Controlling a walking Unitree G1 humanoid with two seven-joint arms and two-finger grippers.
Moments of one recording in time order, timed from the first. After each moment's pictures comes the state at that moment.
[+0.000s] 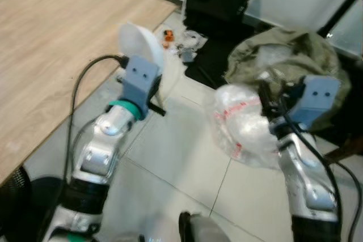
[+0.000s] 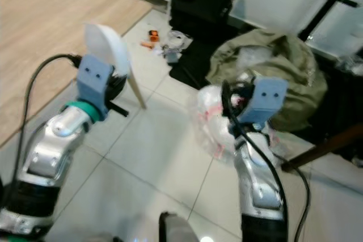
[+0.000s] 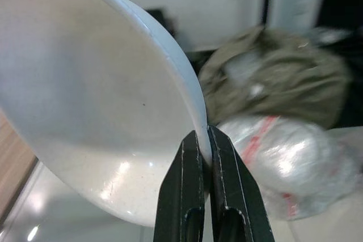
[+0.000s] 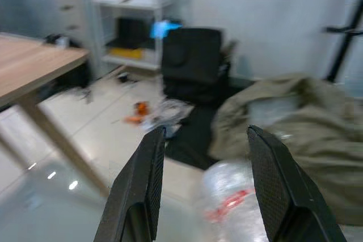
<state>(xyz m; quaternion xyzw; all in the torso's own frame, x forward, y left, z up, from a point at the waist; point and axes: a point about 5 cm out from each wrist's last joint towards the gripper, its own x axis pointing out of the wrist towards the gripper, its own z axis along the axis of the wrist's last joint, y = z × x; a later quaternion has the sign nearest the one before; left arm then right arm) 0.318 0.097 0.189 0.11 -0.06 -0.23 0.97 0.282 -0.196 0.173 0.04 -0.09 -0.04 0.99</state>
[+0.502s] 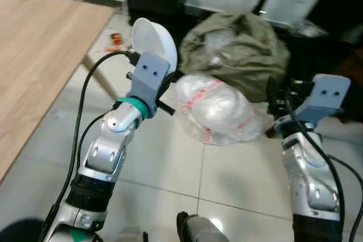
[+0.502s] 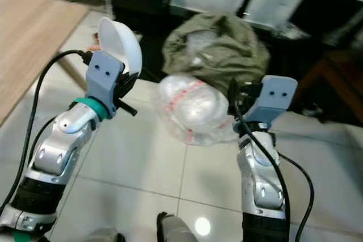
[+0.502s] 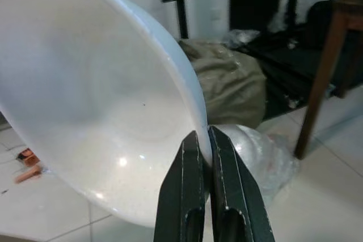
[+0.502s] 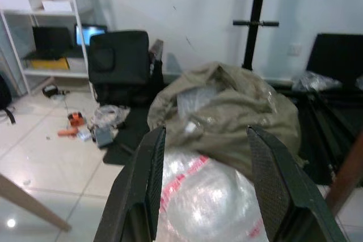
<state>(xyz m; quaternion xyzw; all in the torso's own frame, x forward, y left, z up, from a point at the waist) 0.319 0.096 0.189 0.11 -0.06 -0.23 0.97 0.281 -0.195 0.170 0.04 -0.09 -0.04 0.99</state>
